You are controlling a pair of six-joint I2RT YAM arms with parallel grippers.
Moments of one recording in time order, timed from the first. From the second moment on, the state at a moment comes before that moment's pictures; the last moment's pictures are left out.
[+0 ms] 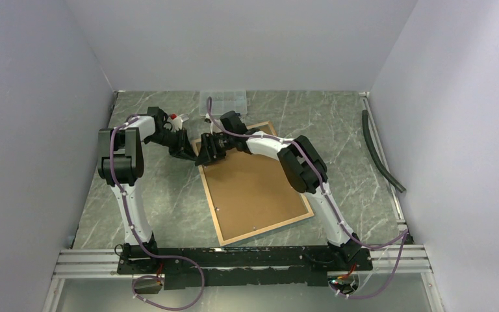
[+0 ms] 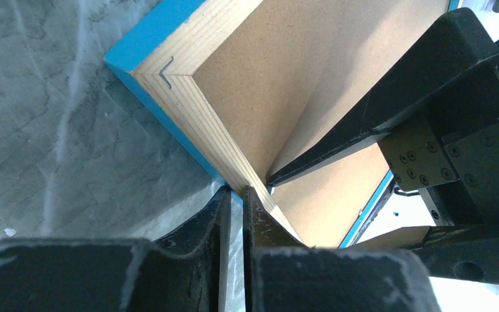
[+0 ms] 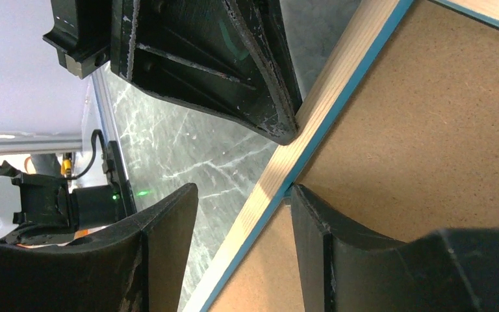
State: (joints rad) left arm 0.03 2.15 1.48 -0.75 0.82 0.06; right arm 0.72 2.42 1.79 -0.04 -0.79 0.52
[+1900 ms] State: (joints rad) left arm 0.09 2.04 1.62 -0.91 0.67 0.23; right arm 0.62 1.94 1.51 -0.26 -0.51 0.57
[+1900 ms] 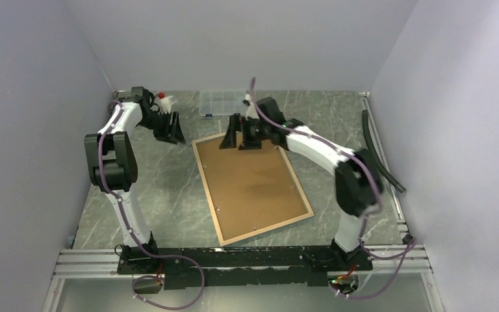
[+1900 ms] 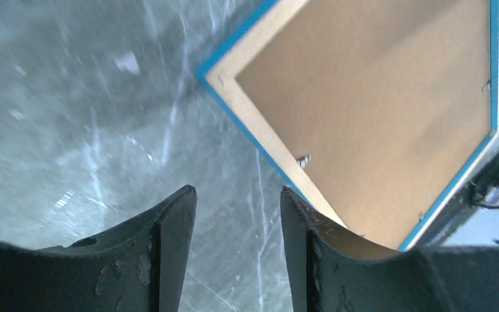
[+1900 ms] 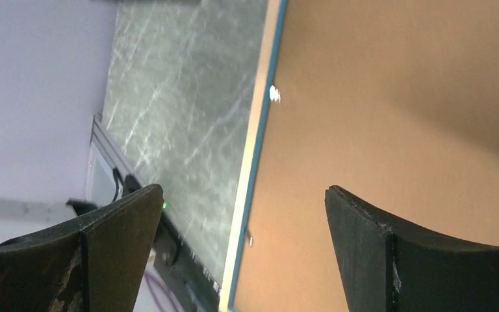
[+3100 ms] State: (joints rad) left arm -0.04 2.22 1.70 -0.73 0.65 0.32; right arm 0.37 1.21 0.55 -0.52 -0.35 0.90
